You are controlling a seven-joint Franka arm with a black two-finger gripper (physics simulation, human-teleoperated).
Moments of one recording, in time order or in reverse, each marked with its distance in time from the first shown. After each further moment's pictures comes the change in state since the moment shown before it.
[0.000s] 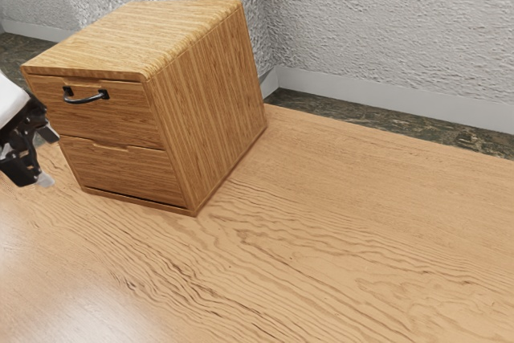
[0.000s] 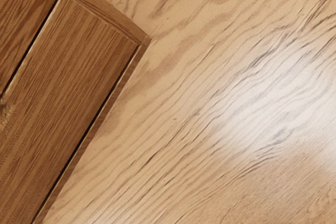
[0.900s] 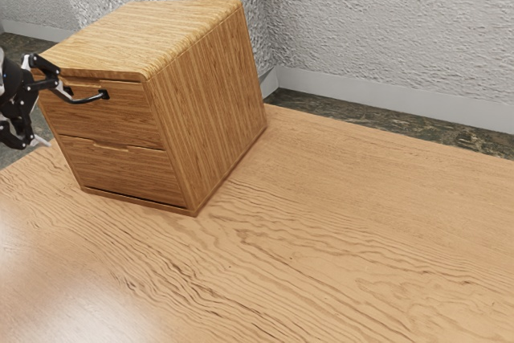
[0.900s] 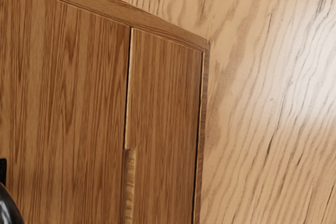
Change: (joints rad) arm -0.169 0.005 0.203 0.137 0.064 0.171 0.541
